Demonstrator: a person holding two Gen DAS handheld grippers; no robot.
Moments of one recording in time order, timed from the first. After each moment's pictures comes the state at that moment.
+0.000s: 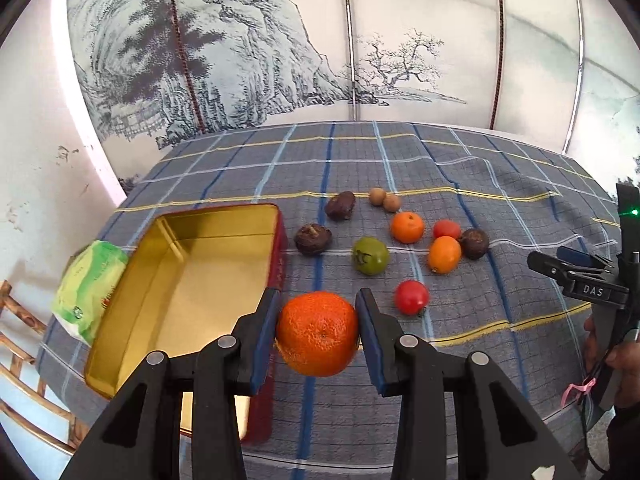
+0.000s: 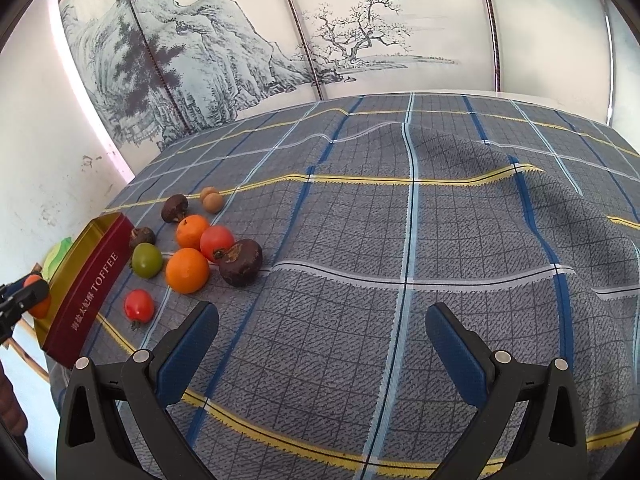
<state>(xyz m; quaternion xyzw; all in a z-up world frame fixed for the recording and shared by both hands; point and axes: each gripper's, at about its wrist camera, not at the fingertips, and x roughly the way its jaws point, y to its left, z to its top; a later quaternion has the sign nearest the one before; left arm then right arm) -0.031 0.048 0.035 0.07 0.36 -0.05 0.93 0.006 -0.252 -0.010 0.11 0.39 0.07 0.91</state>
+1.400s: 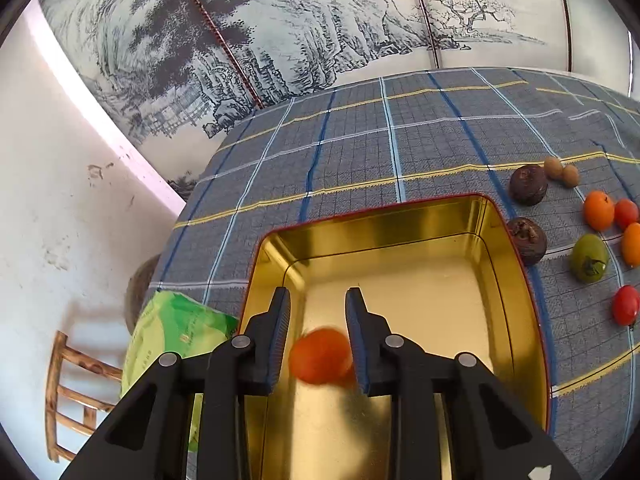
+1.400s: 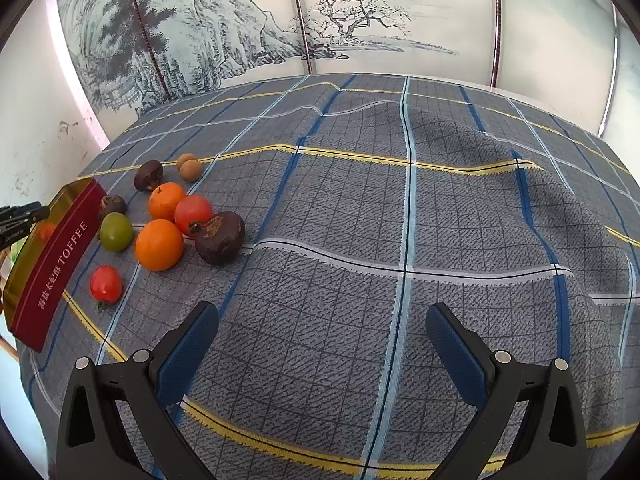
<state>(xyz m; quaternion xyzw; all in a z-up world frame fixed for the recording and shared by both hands) 0.091 0.154 0.001 0.18 0.42 0.04 0.89 0.017 -0.235 -0.019 0.06 0.43 0.04 0.90</state>
